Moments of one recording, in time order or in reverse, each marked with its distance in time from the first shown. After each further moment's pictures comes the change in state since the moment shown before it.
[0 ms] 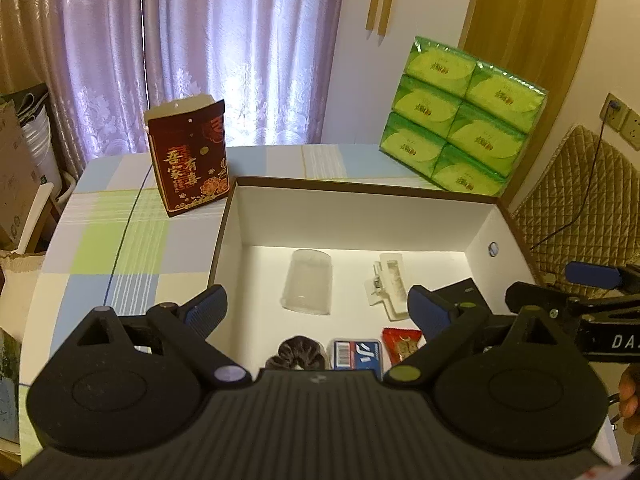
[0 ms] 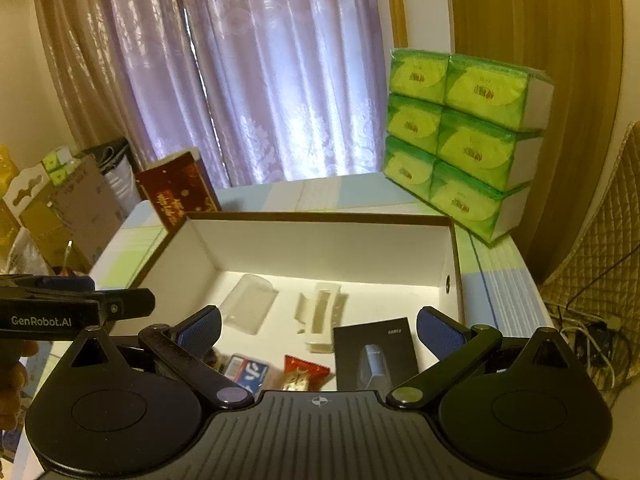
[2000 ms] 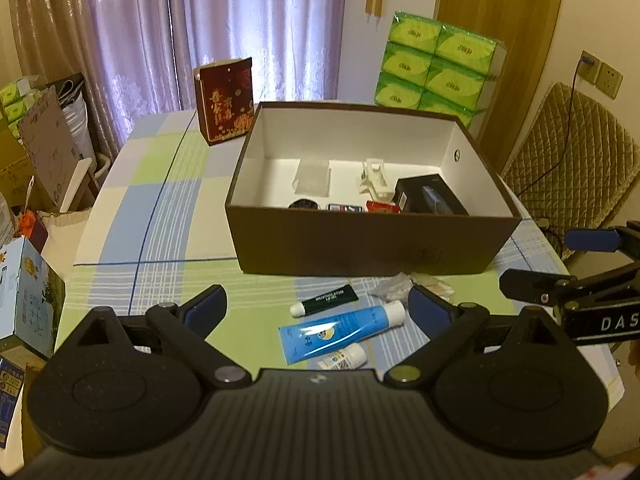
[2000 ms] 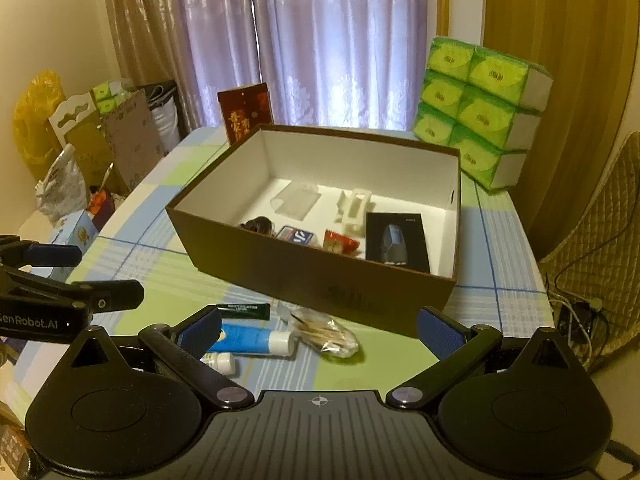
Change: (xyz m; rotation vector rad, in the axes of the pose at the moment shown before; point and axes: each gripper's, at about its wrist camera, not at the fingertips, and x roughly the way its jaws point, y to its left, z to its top) left arm -0.129 -0.033 -0.133 0.021 0.033 0.076; right arm -0.105 0.034 -0.106 -0.153 0.085 0.033
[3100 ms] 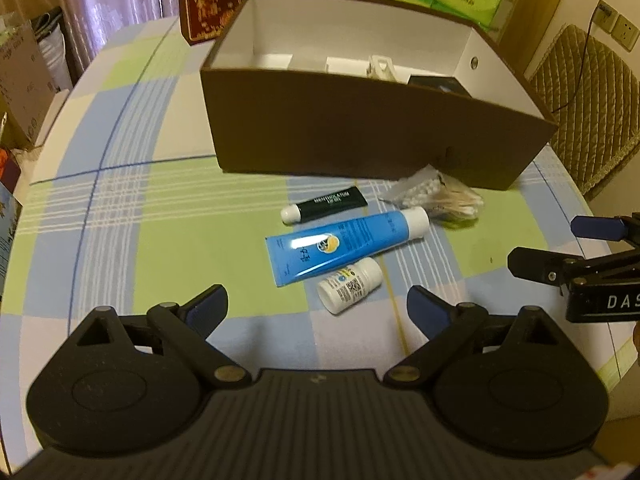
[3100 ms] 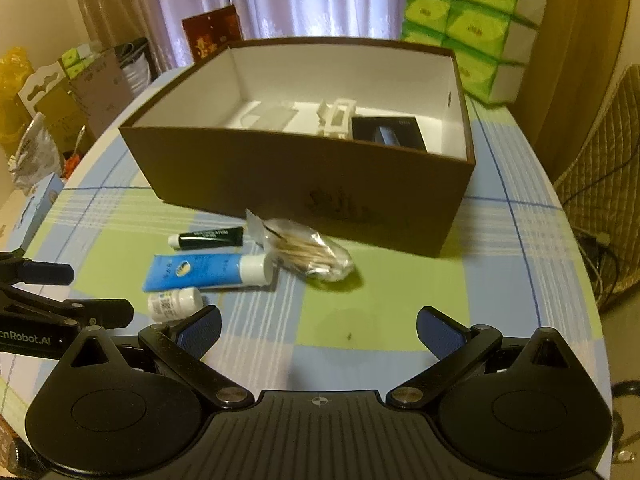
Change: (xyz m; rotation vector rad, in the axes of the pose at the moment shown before) left arm 0.071 0.015 -0.051 -0.021 0.218 -0.053; right arm 0.060 -0.012 -0.052 0.077 0.157 -0.044
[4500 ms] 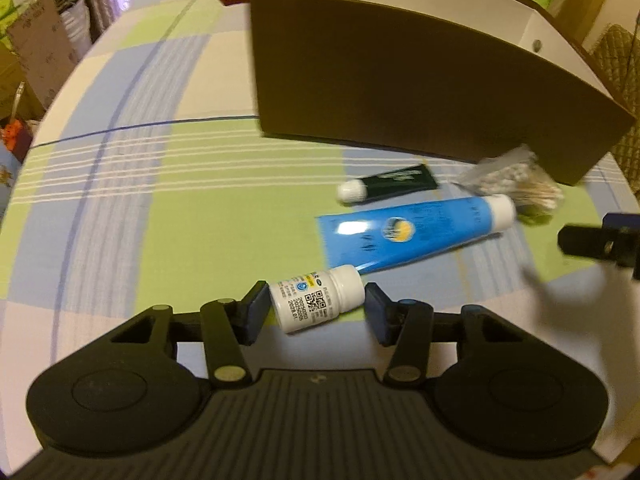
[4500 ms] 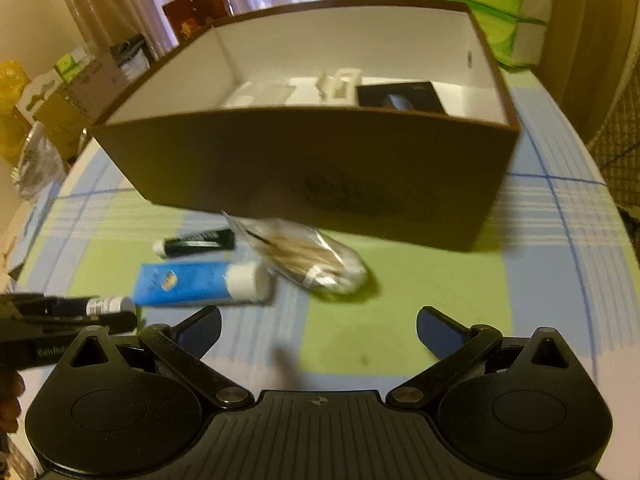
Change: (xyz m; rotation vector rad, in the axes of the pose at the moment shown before) left arm 0.055 0.033 -0.008 -0.063 0.030 0.088; right arm 0.053 -0.013 0.015 0.063 0.049 0.086
